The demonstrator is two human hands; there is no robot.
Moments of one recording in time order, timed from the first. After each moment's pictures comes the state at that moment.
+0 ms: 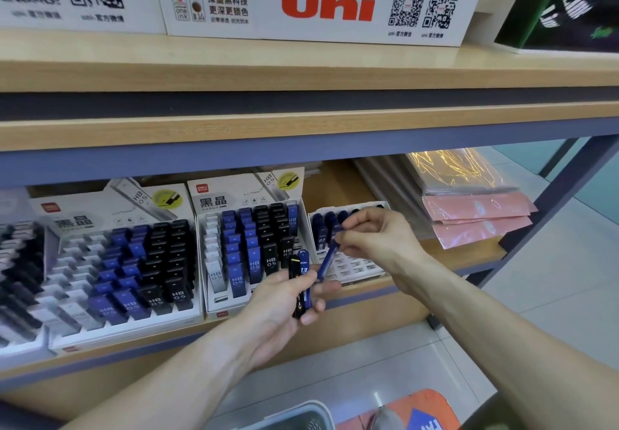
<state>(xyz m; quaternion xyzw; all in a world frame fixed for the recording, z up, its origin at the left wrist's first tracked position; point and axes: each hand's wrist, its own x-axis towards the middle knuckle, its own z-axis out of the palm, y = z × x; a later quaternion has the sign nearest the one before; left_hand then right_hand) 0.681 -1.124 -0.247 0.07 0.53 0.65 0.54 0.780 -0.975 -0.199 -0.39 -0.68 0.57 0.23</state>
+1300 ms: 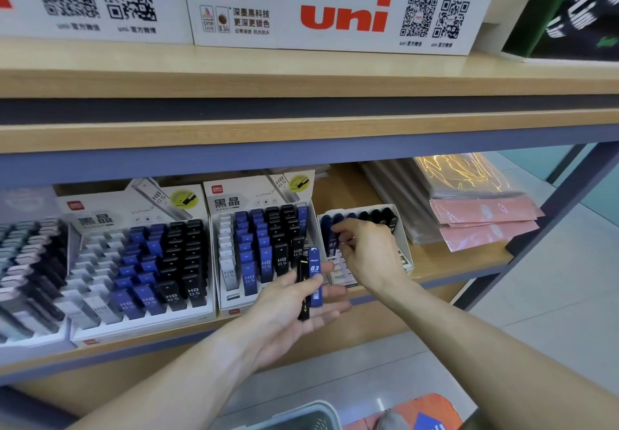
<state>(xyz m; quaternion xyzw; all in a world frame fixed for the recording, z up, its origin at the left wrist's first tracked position) 0.683 -1.144 -0.231 0.08 0.52 0.63 0.57 0.756 -0.980 -0.241 -0.33 -0.90 0.18 0.22</state>
